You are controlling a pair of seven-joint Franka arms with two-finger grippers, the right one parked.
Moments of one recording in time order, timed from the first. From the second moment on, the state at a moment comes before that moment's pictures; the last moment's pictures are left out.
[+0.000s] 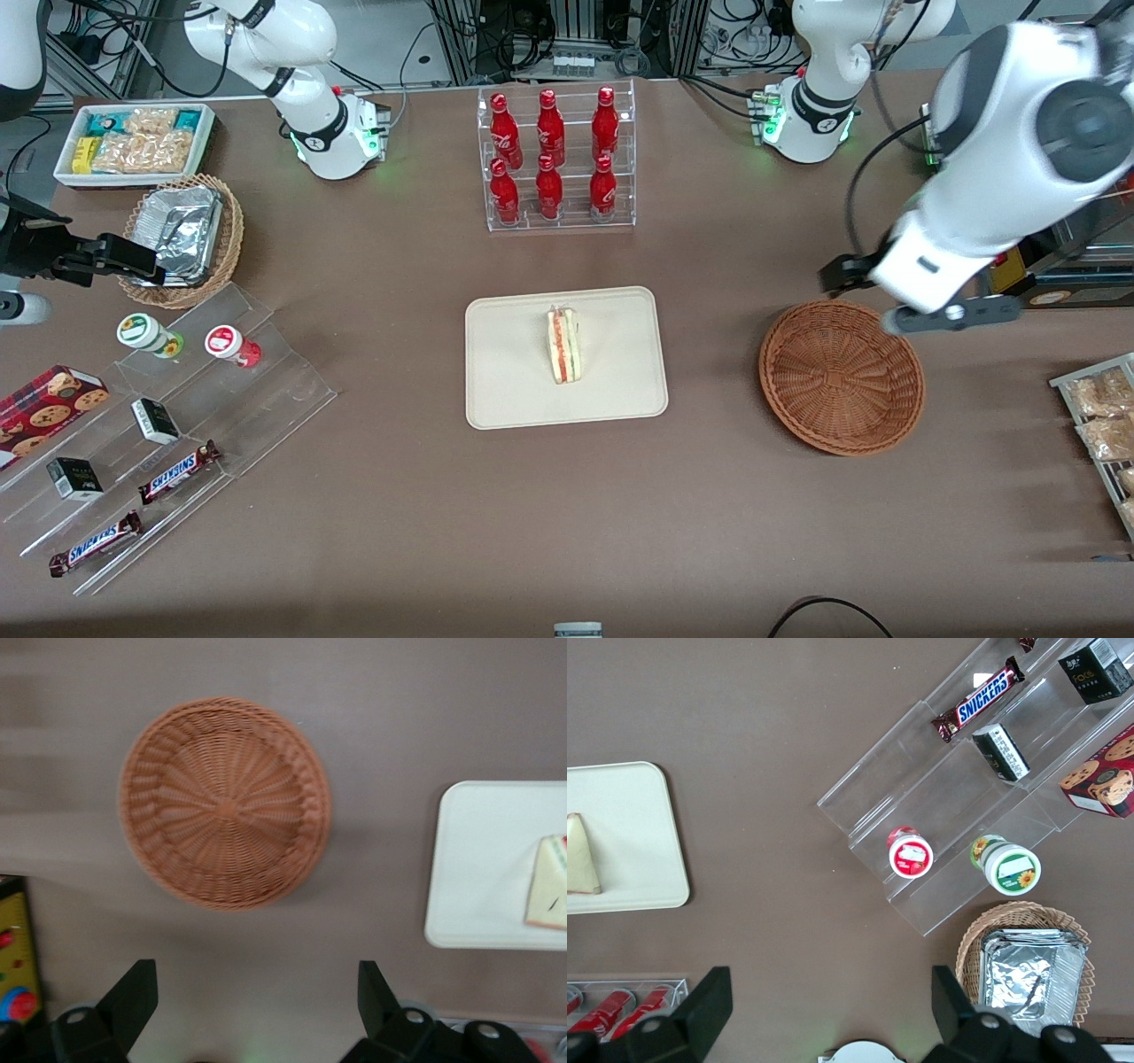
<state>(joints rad) -0.06 0.09 -0.16 -1.60 0.03 1.56 -0.28</state>
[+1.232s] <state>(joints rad) -0.07 0.04 -0.03 -1.57 0.03 1.57 -0.14</state>
